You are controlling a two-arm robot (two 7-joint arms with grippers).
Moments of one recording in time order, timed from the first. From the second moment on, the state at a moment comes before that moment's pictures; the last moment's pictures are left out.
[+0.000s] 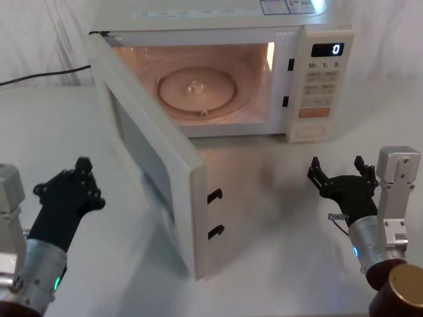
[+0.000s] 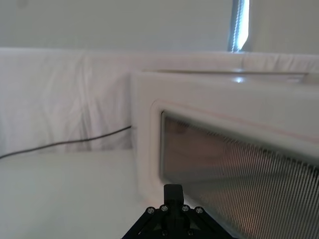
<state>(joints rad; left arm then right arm) 0.19 0.21 0.05 -1.86 -0.22 -0.03 -0.09 0.06 -0.05 -0.07 -1.42 0.04 -0.10 0.01</state>
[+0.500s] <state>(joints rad) 0.07 0.16 0.08 -1.84 -0.18 -0.03 -0.12 0.06 -0.05 -0.07 -1.42 0.04 -0.10 0.01</state>
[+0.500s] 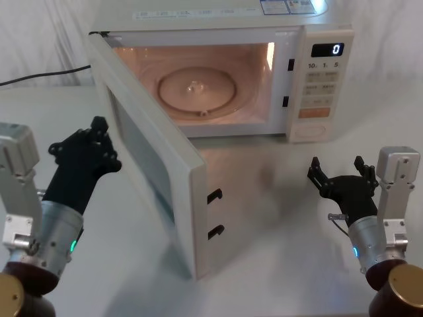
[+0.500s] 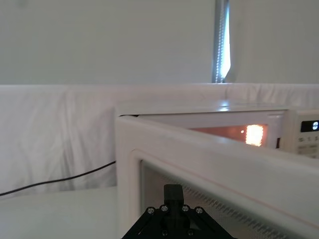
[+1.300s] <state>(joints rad) -0.09 0.09 0.18 -1.67 -0.18 -0.10 -0.16 0.06 -0.05 -0.07 -1.42 0.04 -0.10 0.01</state>
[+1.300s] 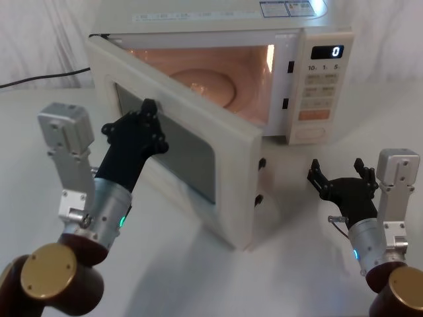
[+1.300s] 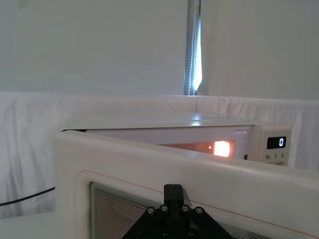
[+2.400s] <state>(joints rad) -0.38 0.03 0.27 -1.37 -0.20 -0.06 -0.21 0.06 -0.05 -0.07 -1.42 0.04 -0.10 0.01</state>
